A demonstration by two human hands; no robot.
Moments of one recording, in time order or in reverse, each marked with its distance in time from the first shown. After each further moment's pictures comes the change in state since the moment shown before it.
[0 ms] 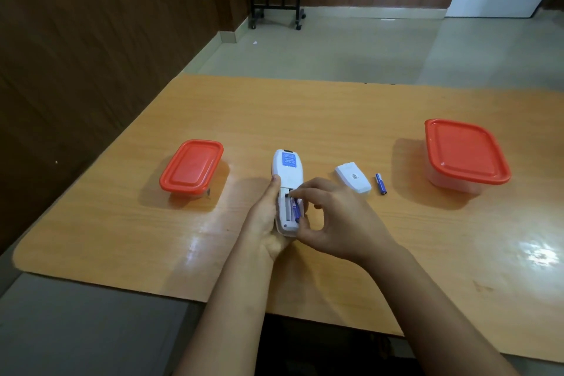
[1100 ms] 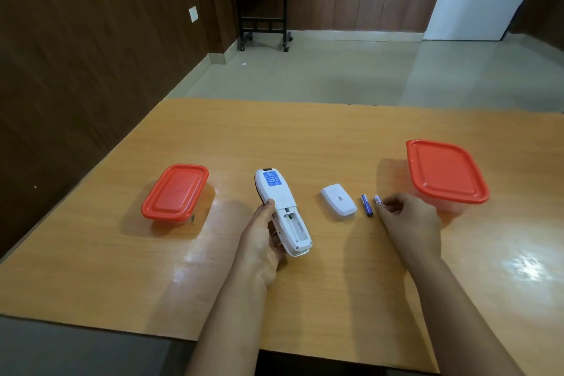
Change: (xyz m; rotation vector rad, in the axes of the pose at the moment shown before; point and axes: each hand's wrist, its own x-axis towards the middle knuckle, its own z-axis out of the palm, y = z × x) left_hand 0.006 -0.008 0.008 0.183 0.090 0.128; right_hand -0.016 0.115 -0.028 0.004 0.397 0.846
